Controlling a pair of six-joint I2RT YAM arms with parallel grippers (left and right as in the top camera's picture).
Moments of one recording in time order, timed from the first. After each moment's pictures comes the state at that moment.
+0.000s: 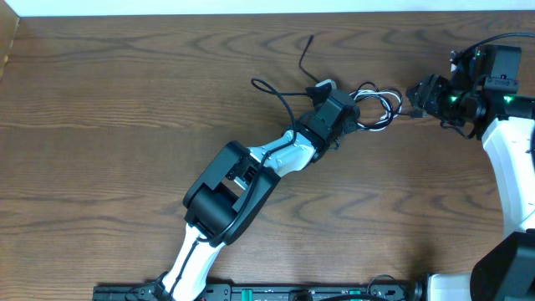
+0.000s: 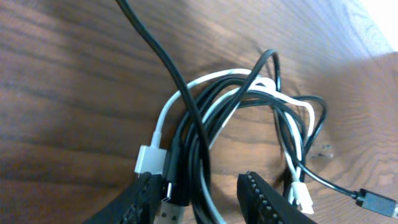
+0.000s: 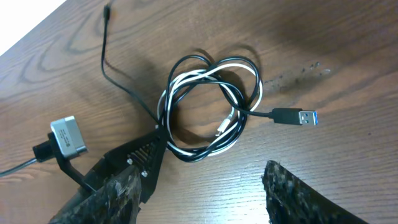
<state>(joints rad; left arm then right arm) -0.74 2.21 1.38 0.14 -0.04 -1.00 -0.14 1.57 1.28 -0.69 -0.34 0.34</state>
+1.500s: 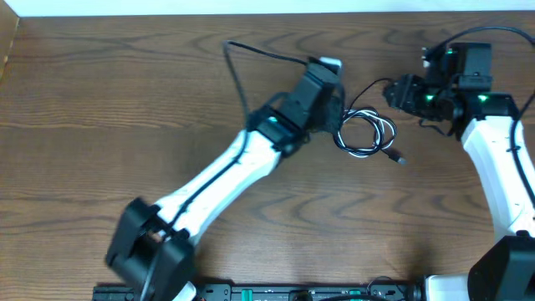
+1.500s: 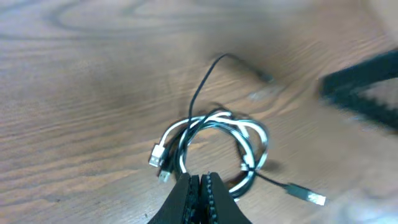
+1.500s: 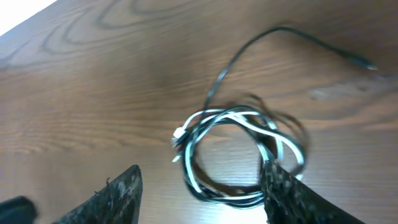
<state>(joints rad) -0.68 1.73 1.39 -0.36 0.06 -0.41 0.00 1.57 1.28 -0.65 -0.34 0.33</state>
